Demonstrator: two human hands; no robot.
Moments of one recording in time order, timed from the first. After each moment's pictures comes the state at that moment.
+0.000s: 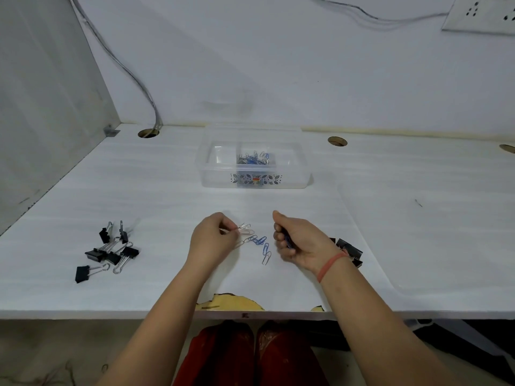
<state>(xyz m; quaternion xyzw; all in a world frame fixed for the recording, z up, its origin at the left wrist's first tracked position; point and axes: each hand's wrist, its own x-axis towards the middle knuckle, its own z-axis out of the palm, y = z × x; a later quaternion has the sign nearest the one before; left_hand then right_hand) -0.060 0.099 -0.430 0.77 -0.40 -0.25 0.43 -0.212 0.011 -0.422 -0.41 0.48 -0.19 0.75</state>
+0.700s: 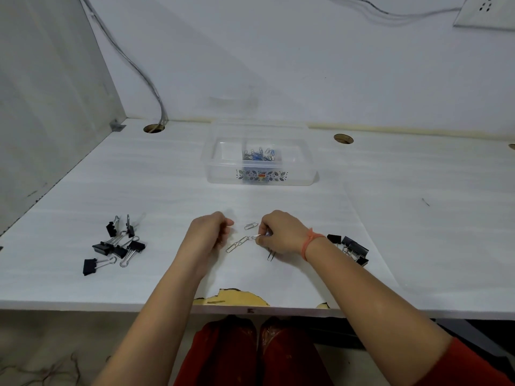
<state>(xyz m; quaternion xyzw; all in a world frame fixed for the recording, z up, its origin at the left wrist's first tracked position) -0.052 0.109 -0.414 0.70 -0.17 -0.44 0.54 -0.183 0.014 -0.415 -0.89 0.39 0.00 0.24</state>
